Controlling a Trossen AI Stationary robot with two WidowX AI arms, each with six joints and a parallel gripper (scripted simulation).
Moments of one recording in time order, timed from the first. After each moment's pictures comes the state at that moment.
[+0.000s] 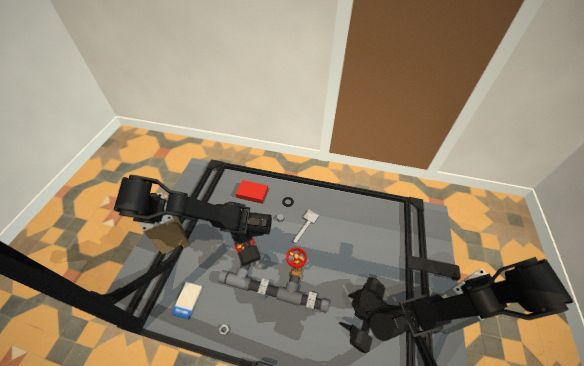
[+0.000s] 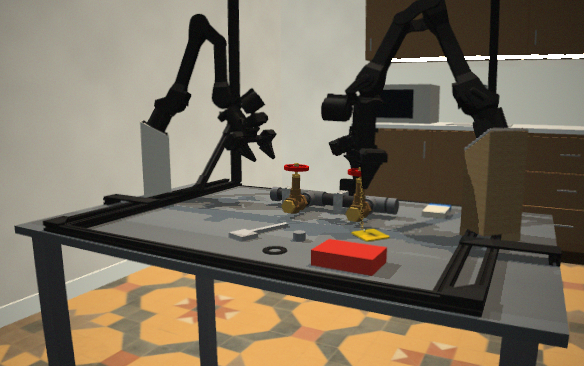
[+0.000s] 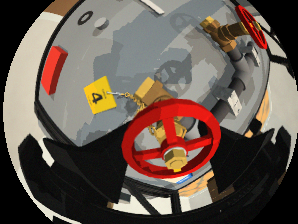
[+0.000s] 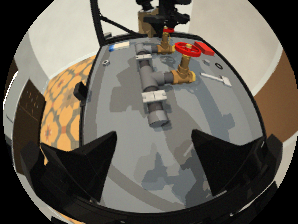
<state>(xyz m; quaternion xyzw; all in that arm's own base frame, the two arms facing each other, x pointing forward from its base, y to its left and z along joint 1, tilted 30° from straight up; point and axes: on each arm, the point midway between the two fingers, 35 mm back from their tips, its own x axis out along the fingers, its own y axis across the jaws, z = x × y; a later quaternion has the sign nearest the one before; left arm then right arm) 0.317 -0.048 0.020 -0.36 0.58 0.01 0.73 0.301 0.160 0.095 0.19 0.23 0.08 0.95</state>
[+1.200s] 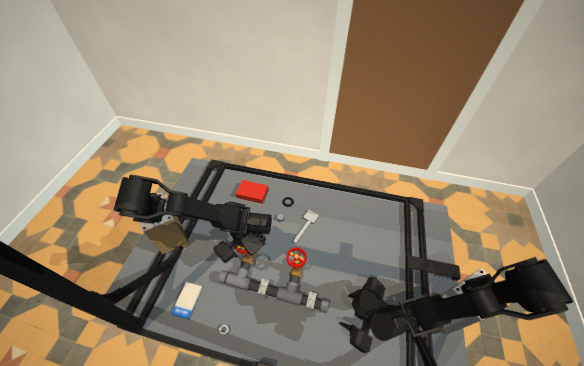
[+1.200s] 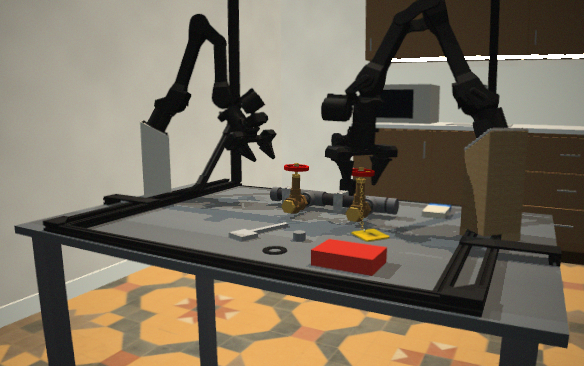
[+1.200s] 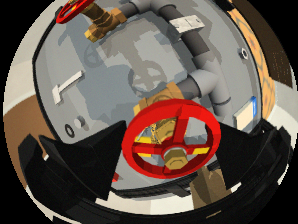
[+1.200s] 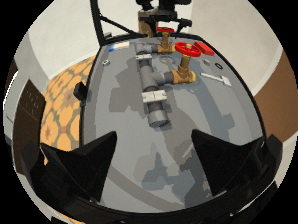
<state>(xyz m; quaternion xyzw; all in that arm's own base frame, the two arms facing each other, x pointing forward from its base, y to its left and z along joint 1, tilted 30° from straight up) 0.317 -0.048 0.020 0.12 0.48 -0.32 0.81 0.301 0.160 0.095 0.19 0.23 0.08 0.95</state>
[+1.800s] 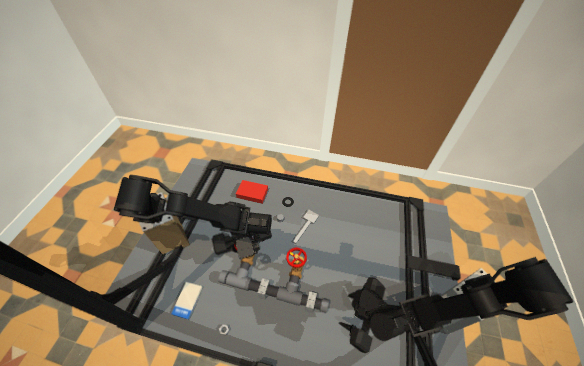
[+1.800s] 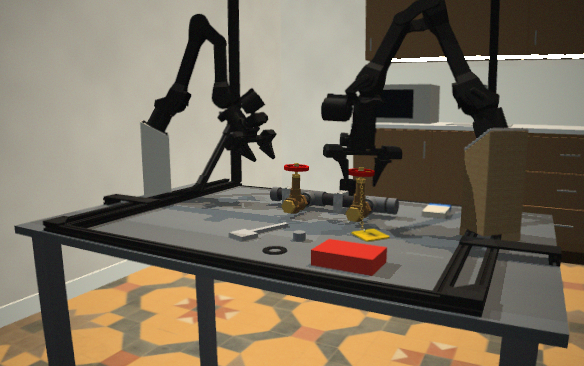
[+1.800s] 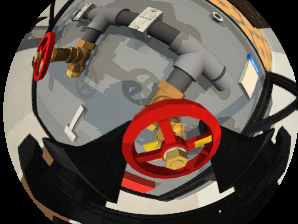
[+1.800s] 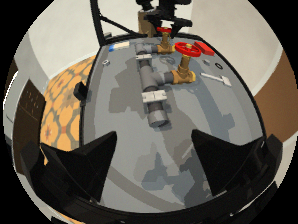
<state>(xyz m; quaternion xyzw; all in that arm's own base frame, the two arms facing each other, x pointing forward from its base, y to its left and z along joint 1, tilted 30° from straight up) 0.317 -0.048 0.020 0.30 0.39 -0.42 0.76 0.301 0.160 0.095 0.19 0.23 0.08 0.95</state>
